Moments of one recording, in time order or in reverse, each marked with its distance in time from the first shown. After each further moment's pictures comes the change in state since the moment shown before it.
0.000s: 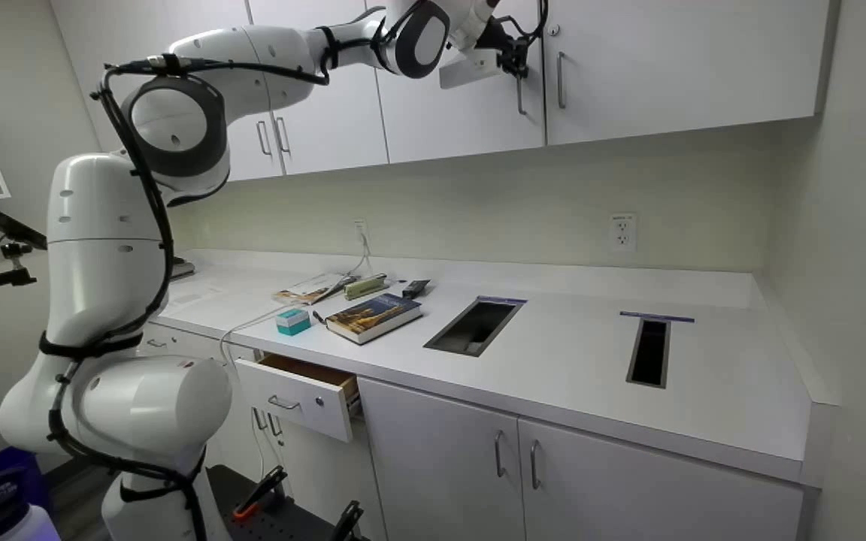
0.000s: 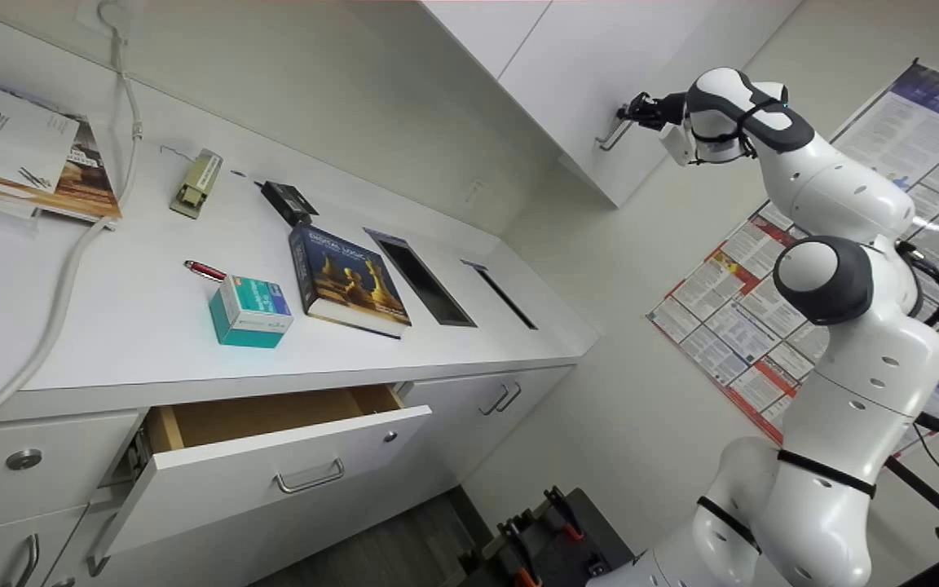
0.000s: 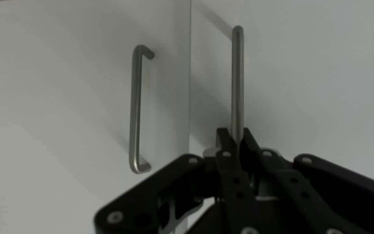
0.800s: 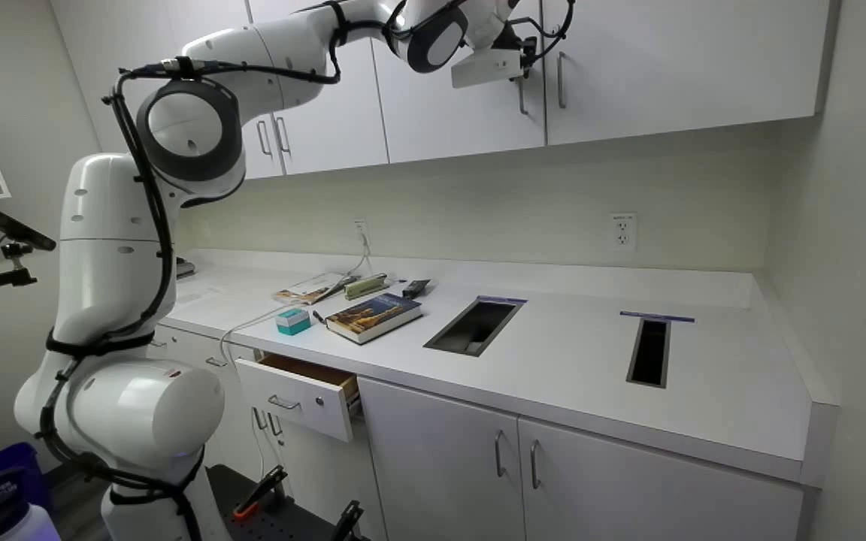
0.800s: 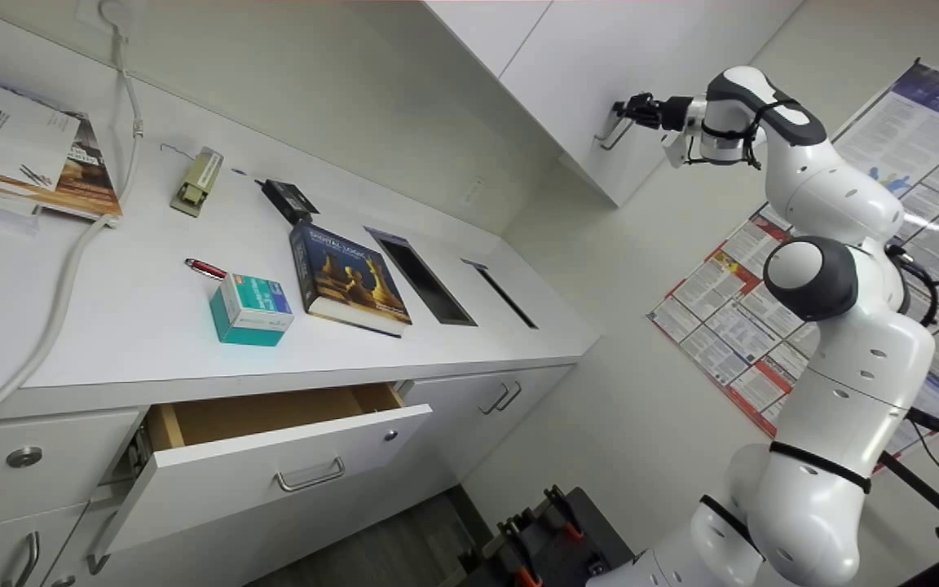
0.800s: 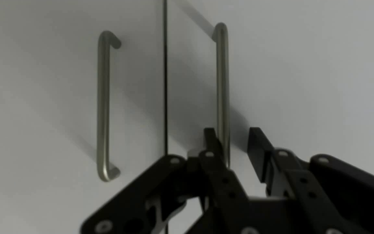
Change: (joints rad) arm -0.203 0.023 0.154 0.093 0.331 -0.145 -0.340
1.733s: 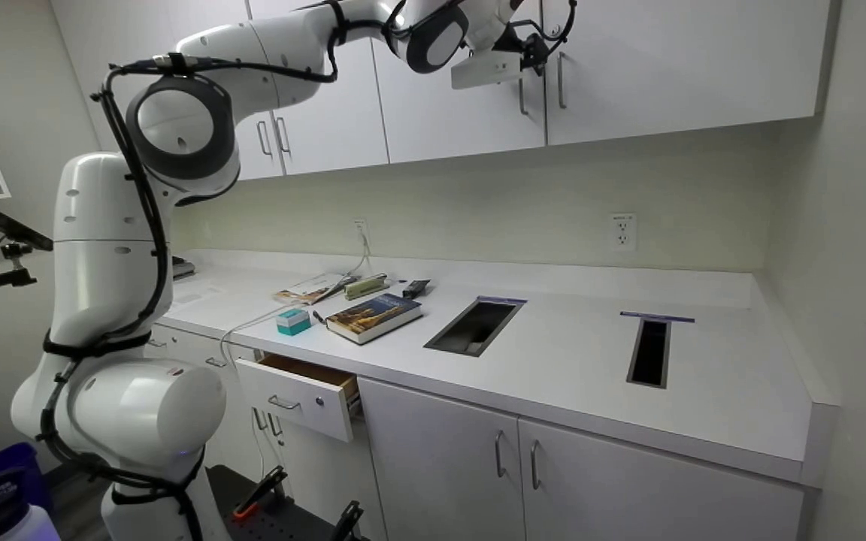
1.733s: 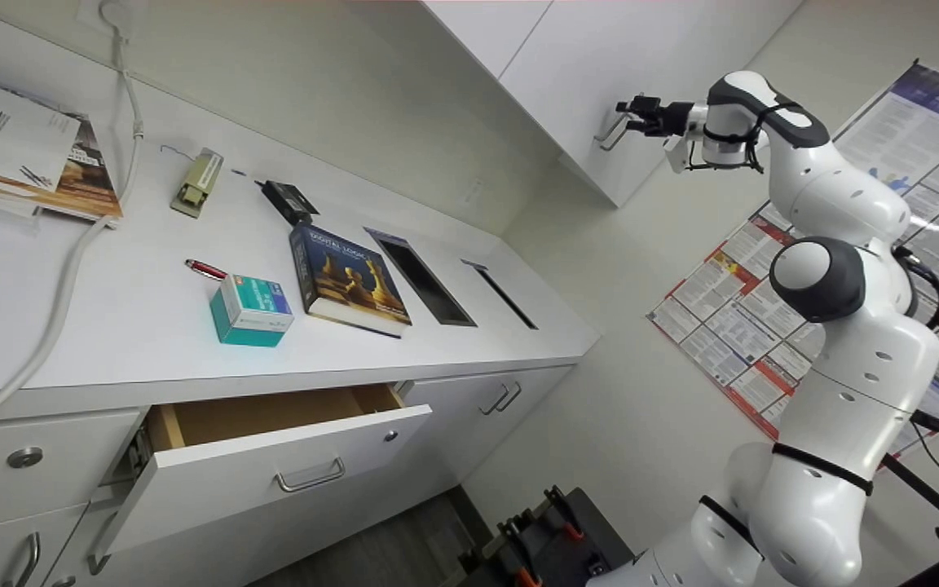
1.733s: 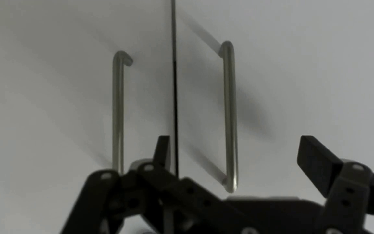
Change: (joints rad) arm 0.039 -0.023 -0.040 -0.043 -0.015 -0.006 0.020
